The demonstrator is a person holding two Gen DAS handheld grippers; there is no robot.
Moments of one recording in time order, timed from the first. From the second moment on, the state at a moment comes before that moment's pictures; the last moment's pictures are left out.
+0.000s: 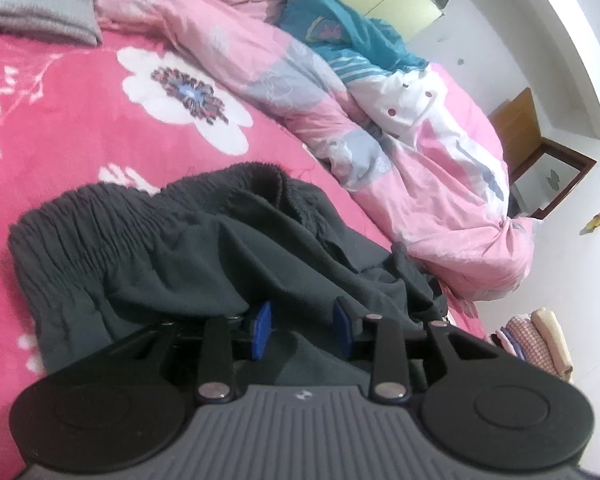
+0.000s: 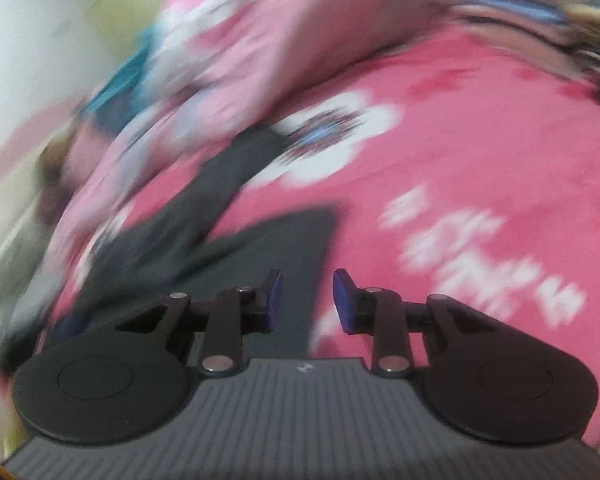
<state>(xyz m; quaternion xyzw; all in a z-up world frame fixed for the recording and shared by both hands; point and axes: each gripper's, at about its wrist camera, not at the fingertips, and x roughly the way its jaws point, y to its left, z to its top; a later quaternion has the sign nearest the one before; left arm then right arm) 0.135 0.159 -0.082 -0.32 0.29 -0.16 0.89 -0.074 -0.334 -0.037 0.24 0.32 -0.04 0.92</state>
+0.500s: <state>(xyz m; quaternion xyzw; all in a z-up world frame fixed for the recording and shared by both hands) 0.076 0.256 -0.062 -0.31 0.29 -0.08 0.90 -0.100 -0.193 -0.015 -0.02 0.36 0.11 0.93</state>
